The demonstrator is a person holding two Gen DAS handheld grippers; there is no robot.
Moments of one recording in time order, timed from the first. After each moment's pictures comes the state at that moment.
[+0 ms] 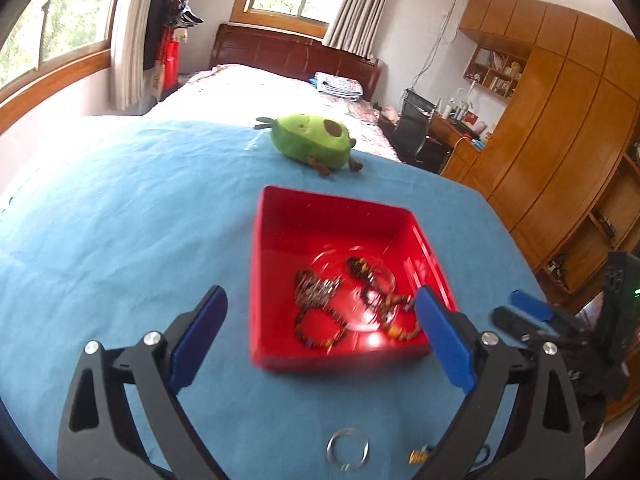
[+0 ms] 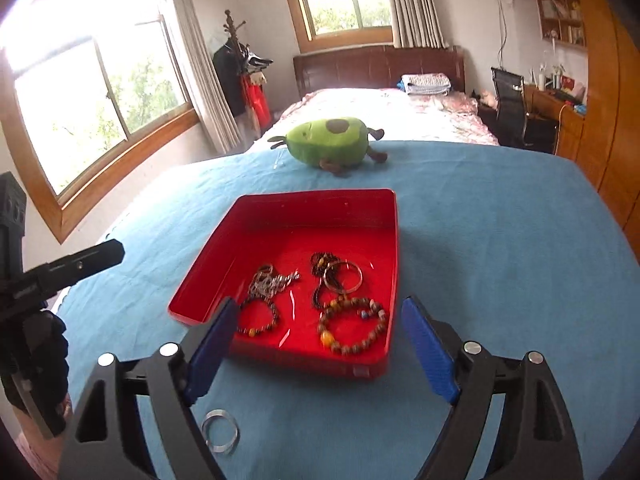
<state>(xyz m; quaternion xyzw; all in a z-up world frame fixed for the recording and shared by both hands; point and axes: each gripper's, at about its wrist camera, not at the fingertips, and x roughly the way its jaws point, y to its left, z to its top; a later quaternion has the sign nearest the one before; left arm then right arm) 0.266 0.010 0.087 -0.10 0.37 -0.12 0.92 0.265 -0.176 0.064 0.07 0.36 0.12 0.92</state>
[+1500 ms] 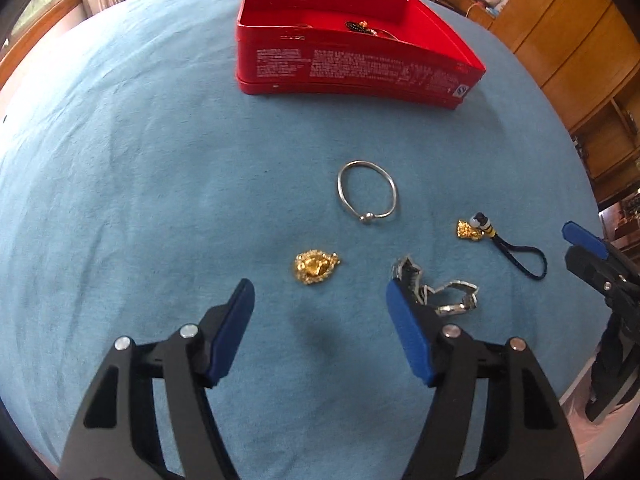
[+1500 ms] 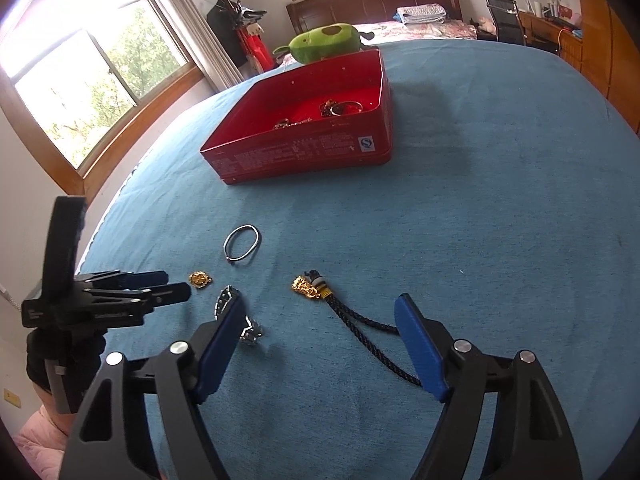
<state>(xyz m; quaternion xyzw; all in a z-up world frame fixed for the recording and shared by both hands) 0.157 -0.021 -0.036 -0.01 0.57 -0.13 0.81 0.122 -0.190 -0.016 0.13 0.46 0.15 0.87</state>
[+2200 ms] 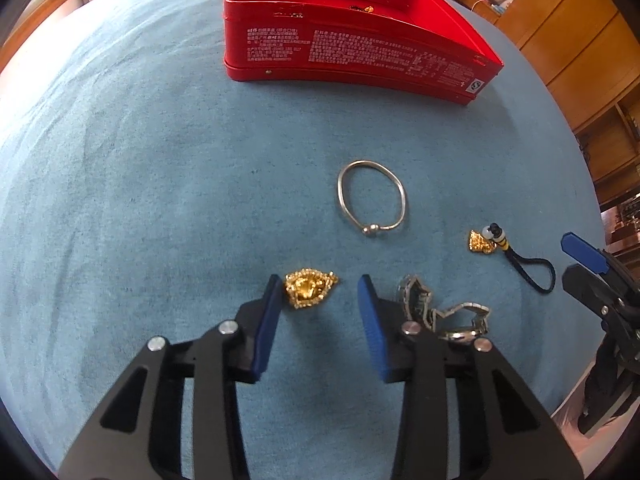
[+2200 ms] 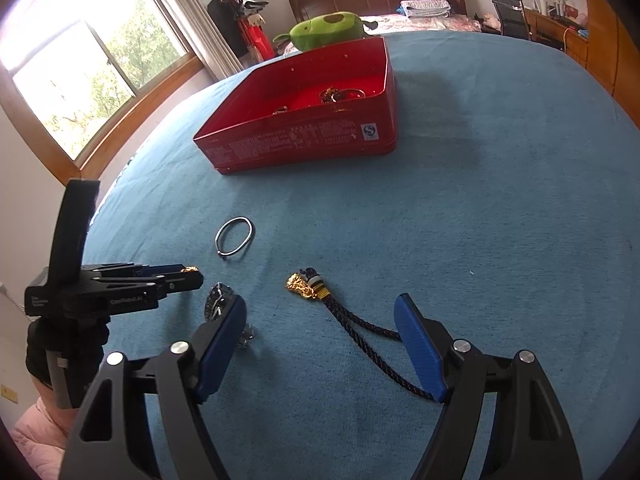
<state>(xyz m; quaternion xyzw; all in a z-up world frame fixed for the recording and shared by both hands) 0.176 -0.028 -0.055 -0.02 0.59 -0.13 0.79 0.135 -0.185 -0.030 0.12 0.47 0.15 0.86</state>
